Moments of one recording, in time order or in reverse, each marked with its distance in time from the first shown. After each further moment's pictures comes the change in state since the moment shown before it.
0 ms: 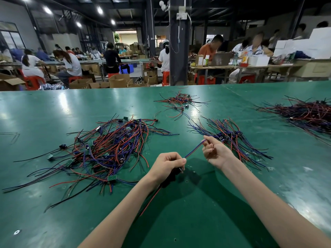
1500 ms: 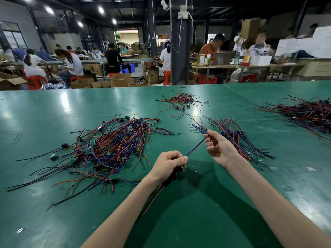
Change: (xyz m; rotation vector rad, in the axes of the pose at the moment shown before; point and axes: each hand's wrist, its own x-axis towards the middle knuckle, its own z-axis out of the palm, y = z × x) left_hand 0.003 -0.001 -0.001 0.010 0.040 0.040; right_hand 0.003 -0.006 -0.005 -0.156 -0.025 -0.162
